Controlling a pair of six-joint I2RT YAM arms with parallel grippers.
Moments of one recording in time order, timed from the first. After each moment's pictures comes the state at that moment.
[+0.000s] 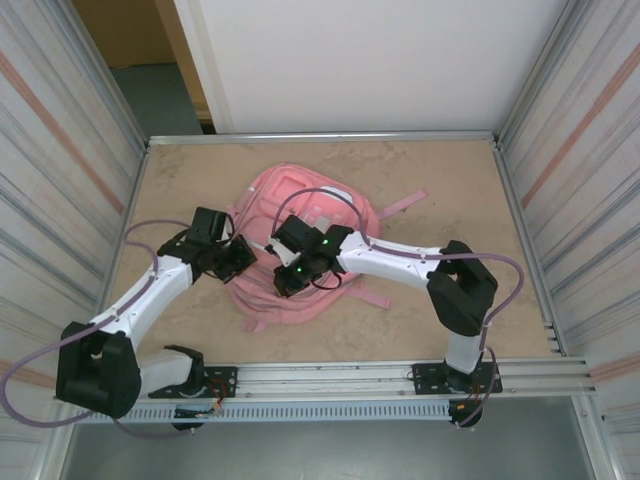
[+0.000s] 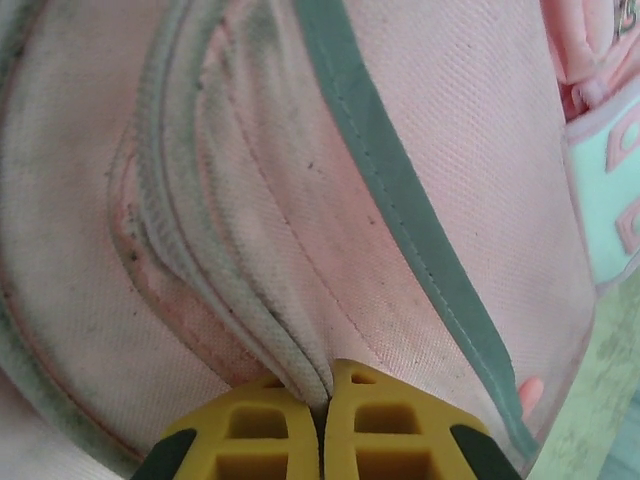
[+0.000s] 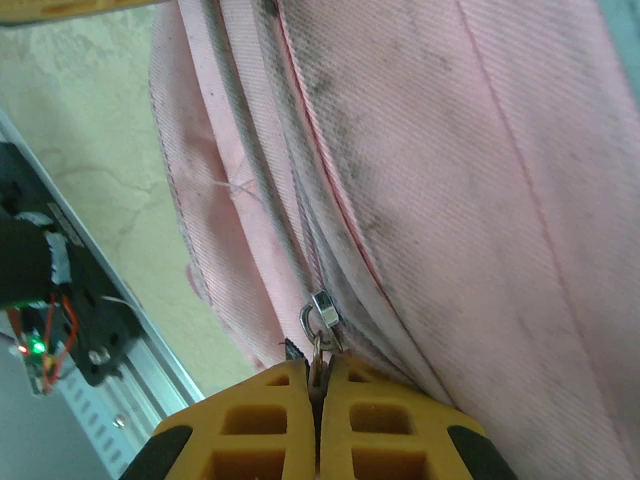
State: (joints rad) left arm -0.29 1.21 0.79 -0.60 0.29 -0.83; right arm 1.01 1.82 1.38 -0.63 -0.30 0.40
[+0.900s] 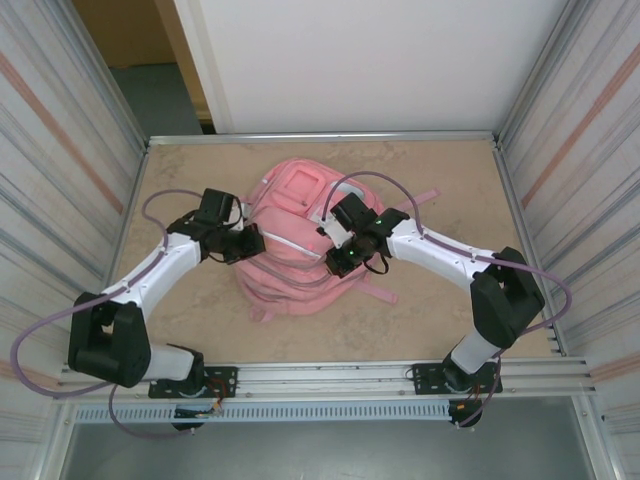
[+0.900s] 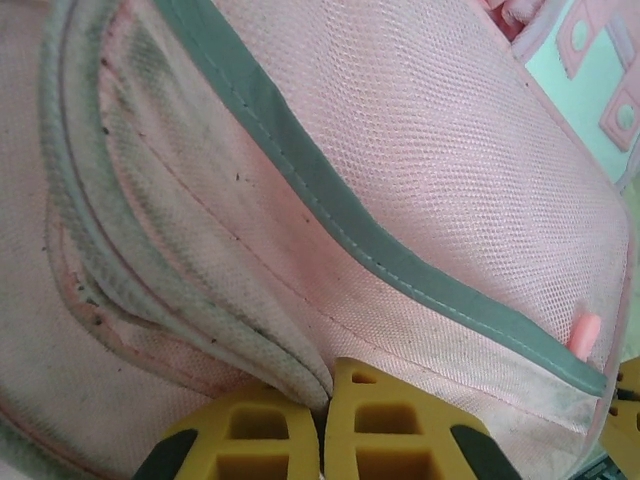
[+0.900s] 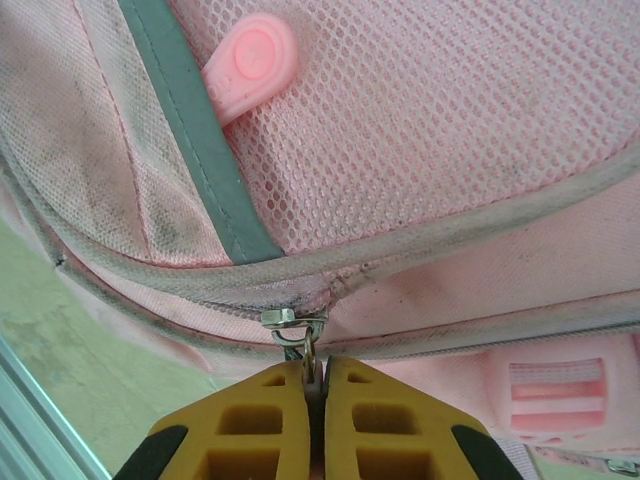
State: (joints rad) left arm -0.29 1.36 0.93 -0.61 0.37 -0.52; right arm 0.75 1.61 1.19 -0.73 -0.23 0.09
